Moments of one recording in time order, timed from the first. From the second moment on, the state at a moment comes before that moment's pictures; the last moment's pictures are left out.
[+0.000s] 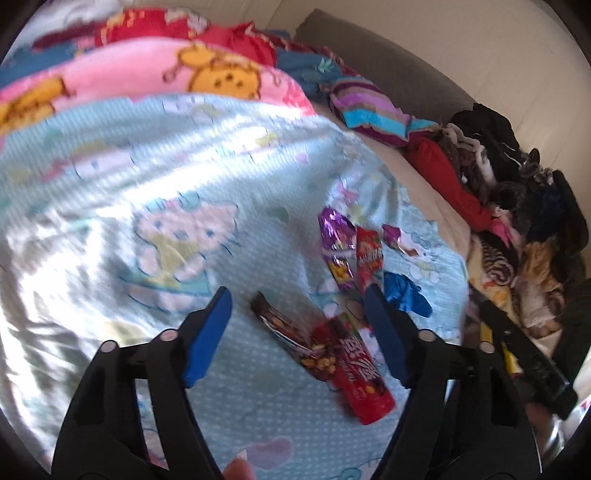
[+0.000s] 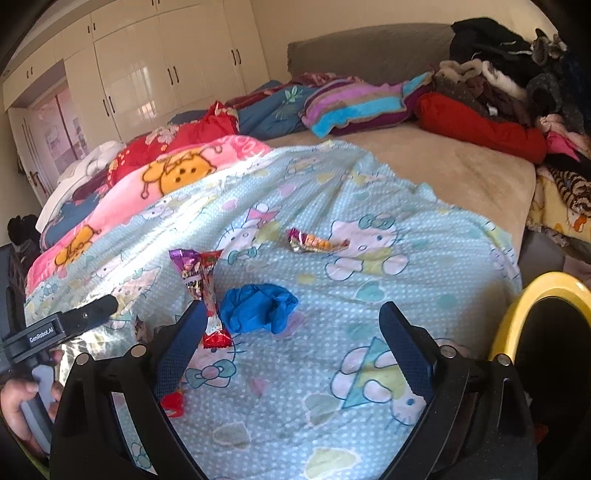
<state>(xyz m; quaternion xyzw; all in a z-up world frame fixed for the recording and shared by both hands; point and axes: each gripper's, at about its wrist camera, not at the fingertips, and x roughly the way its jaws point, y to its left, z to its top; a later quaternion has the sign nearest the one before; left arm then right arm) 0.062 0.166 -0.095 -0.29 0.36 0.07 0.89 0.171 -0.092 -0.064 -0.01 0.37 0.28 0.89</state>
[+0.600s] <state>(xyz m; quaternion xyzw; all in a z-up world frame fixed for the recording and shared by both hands) 0.069 0.173 -0.147 -0.38 0.40 0.05 0.83 0.196 -0.050 -0.116 -0.04 0.43 0.28 0.86</state>
